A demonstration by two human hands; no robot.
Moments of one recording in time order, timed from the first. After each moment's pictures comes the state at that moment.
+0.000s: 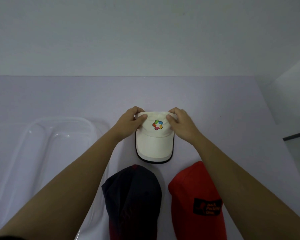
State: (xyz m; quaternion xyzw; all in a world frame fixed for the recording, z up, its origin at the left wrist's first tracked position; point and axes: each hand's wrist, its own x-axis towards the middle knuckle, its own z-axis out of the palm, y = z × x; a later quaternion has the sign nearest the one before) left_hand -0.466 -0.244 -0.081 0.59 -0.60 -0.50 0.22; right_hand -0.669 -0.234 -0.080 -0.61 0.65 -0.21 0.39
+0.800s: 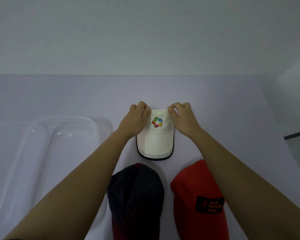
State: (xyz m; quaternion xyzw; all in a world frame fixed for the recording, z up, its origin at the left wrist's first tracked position) left_hand -0.482 -0.242 -0.067 0.59 -0.70 -0.35 0.17; right_hand -0.659 -0.238 -0.064 -0.62 0.68 -0.19 0.34
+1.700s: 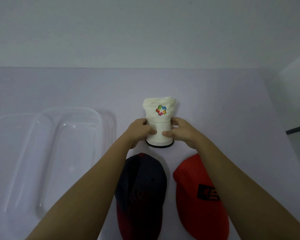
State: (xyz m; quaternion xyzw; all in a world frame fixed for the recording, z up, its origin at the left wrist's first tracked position) left_hand -0.477 -0.204 -0.095 0.63 -0.42 -0.64 0.15; right_hand -0.653 -0.195 -0.082 -0.45 0.64 -0.17 0.60
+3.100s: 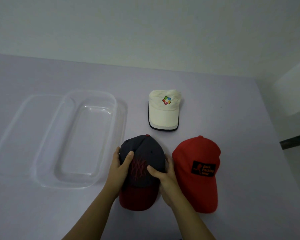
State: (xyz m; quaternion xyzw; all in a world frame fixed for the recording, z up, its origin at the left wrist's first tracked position) left_hand -0.439 0.007 -0.086 0.66 -0.26 -0.58 0.39; right_hand -0.594 0.012 -0.106 -0.22 0.57 -0.37 0.70
